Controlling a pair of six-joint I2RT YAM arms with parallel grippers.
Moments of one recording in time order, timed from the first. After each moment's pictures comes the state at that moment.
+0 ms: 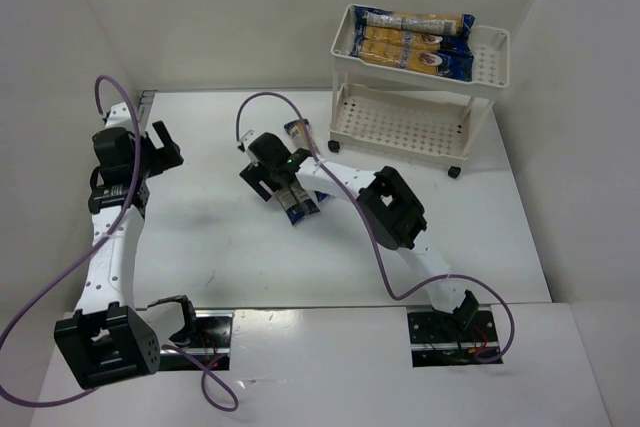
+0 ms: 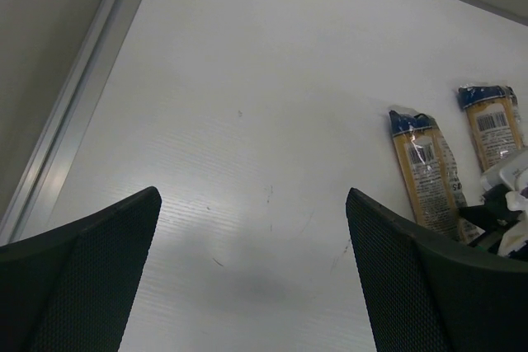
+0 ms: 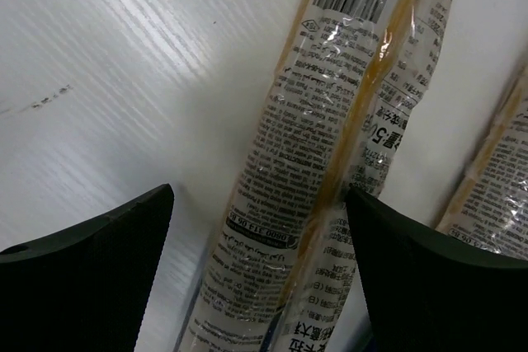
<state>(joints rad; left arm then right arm) 0.27 1.08 0.94 -0.28 0.06 -0.18 0.87 2.36 1.92 -0.40 0.14 -0.07</state>
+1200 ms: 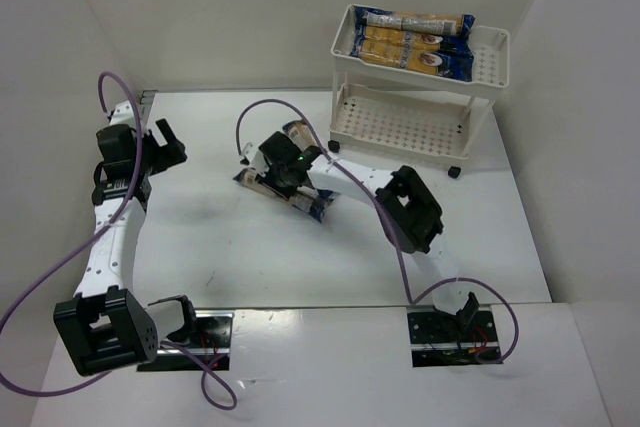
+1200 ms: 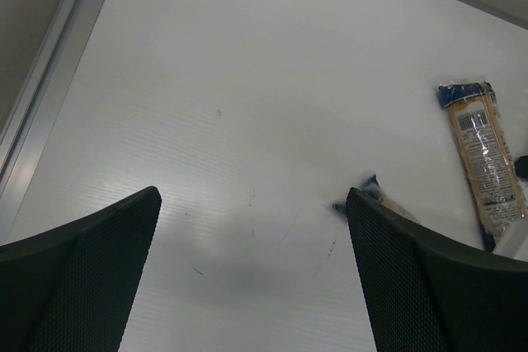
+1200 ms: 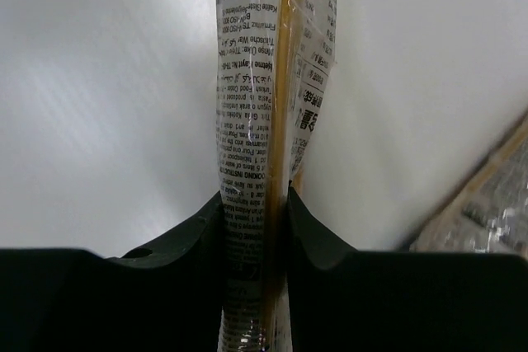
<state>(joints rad) 0.27 1.15 0.94 -0.24 0.11 -0.22 0.86 2.26 1.84 -0.48 -0.02 -0.25</state>
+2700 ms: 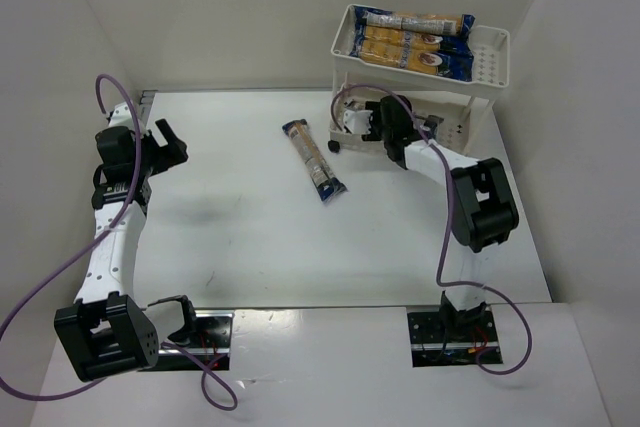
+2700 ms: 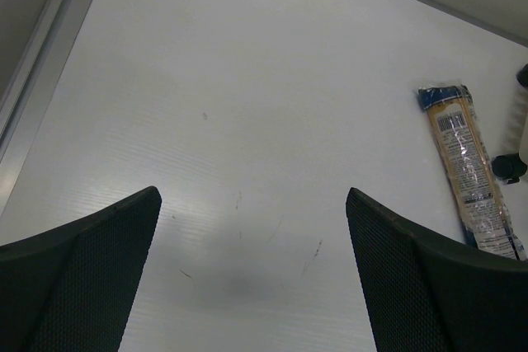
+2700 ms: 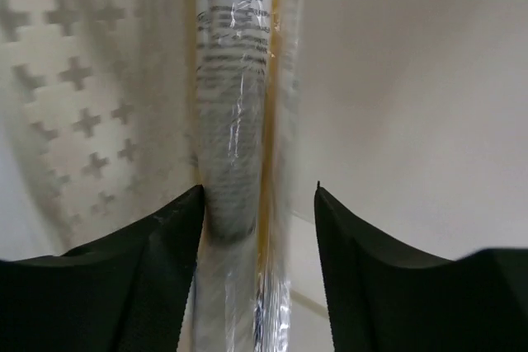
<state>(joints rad) 0.27 1.12 0.92 -0.21 0.14 -0.24 0.30 1.89 1.25 0.15 0.15 -1.35</state>
